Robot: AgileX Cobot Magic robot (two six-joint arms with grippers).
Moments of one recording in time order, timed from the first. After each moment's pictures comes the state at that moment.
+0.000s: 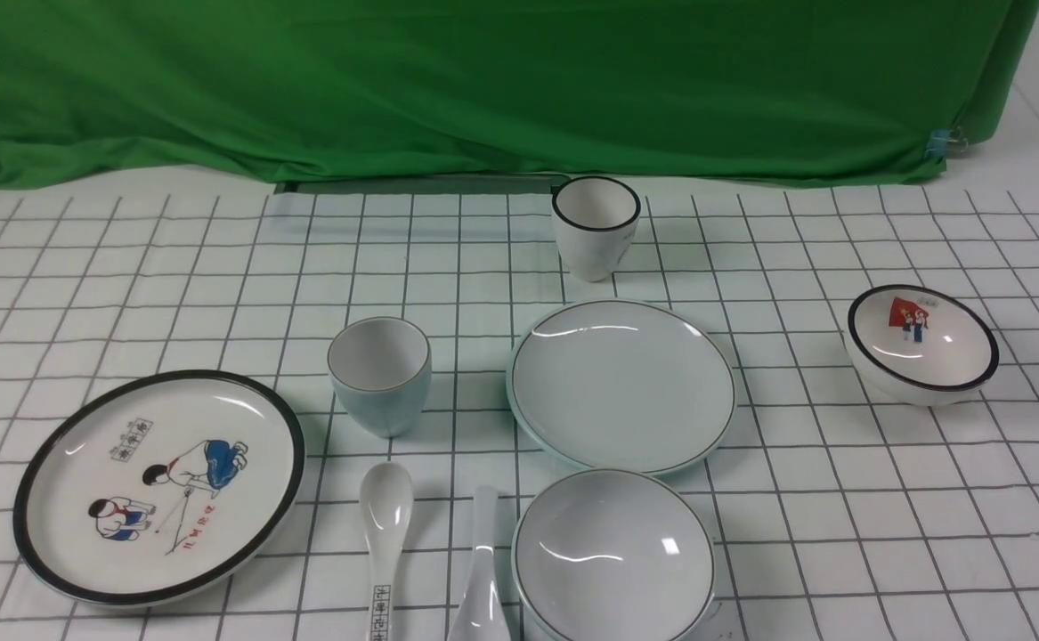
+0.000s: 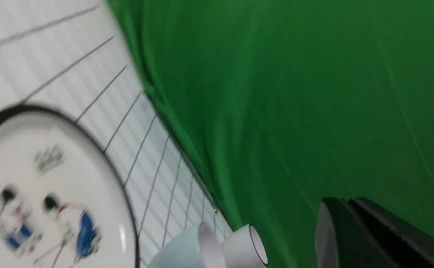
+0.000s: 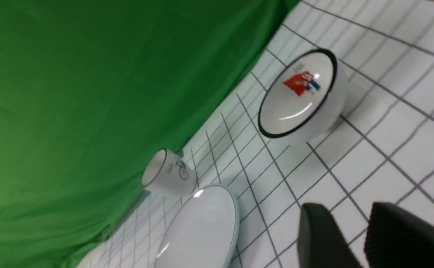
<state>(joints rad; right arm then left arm) 0.07 0.01 -0.01 0.19 0.15 0.69 0.13 0.00 -0.15 -0.63 0.18 -0.35</state>
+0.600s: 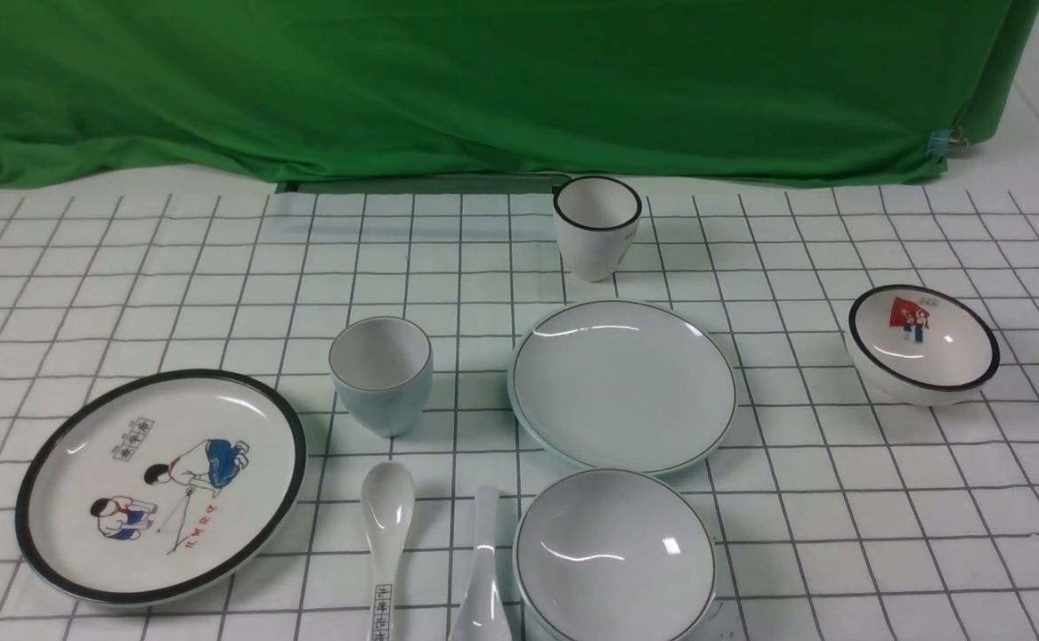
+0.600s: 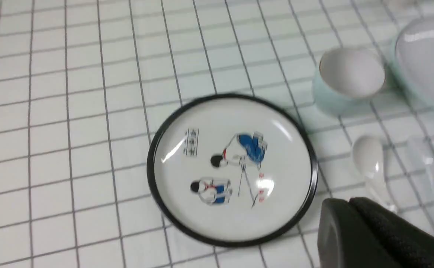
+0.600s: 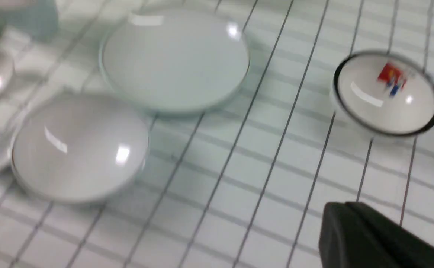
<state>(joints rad) 0.28 0.90 -0.91 0.18 0.92 -0.30 -0.03 0.78 -0.98 -0.11 1.06 0.22</state>
